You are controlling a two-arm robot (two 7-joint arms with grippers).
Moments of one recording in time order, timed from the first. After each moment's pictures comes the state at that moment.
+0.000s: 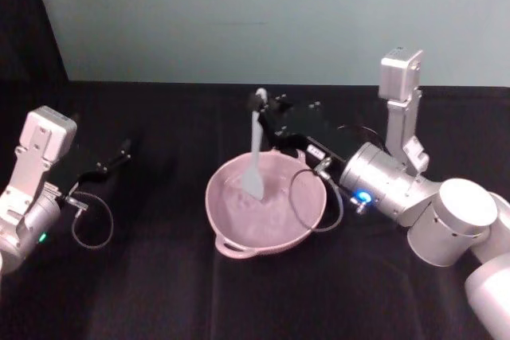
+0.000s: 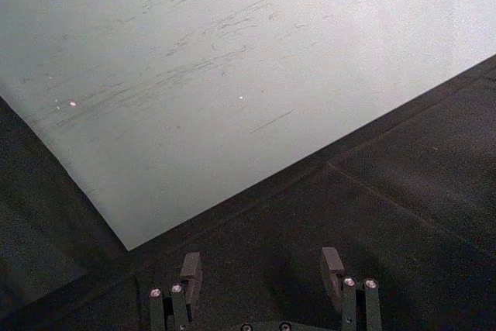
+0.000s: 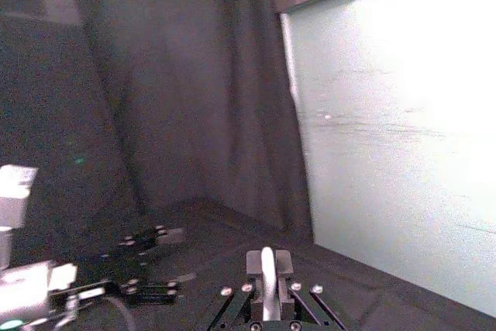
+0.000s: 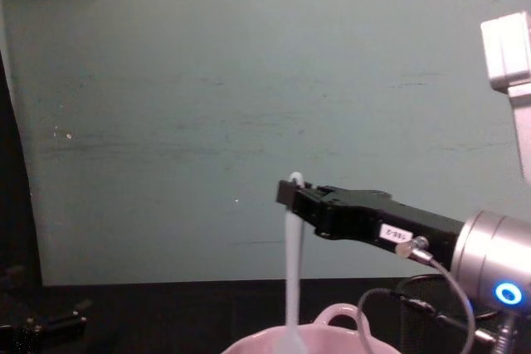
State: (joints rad) left arm -0.20 0.60 0.45 -1.41 -0.25 -0.12 0.03; right arm 0.37 0.28 -0.47 -1.35 0.53 -0.09 0.52
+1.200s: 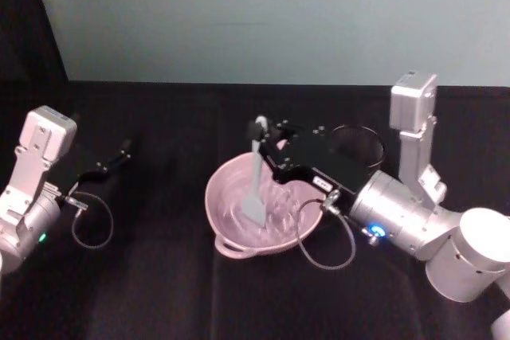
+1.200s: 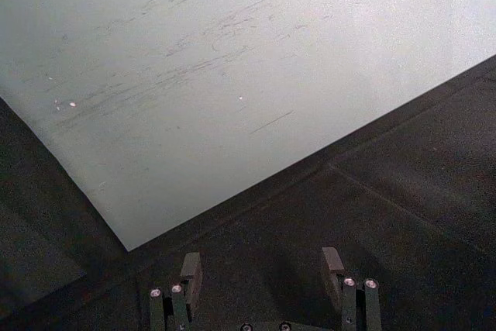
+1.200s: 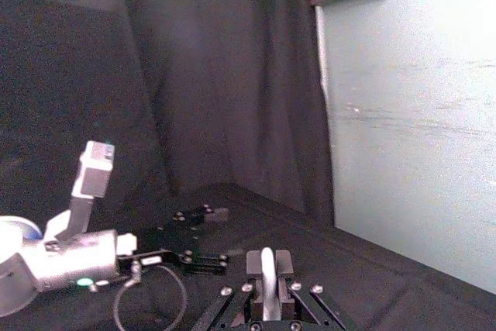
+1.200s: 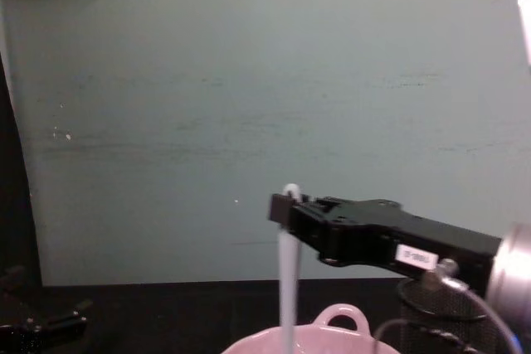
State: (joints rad) left arm -0.20 0.60 0.45 -1.41 -0.25 -0.12 0.03; right arm 0.23 0.37 -0.46 -1.58 0.50 -0.04 0.49
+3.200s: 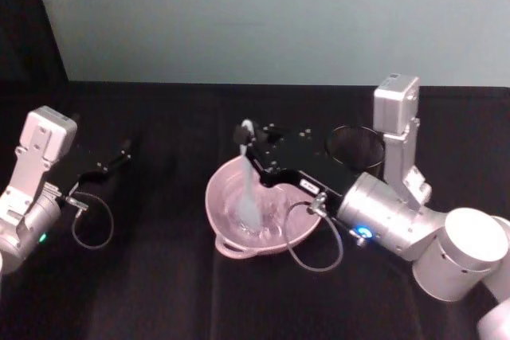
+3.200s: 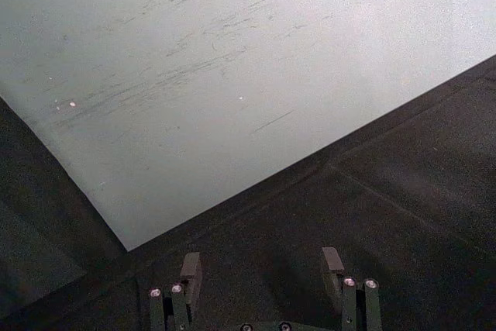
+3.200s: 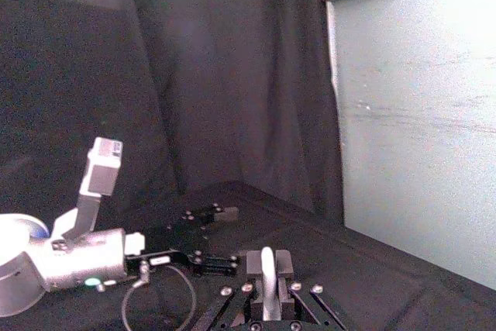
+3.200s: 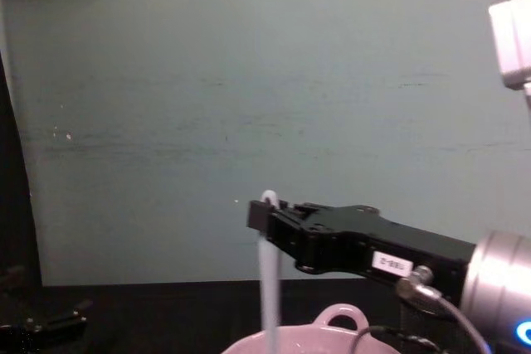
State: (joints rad) left arm -0.20 0.60 0.45 -1.41 -0.25 -0.12 0.03; right arm 0.25 0.34 -0.48 -1.55 0.48 -0.04 0.50
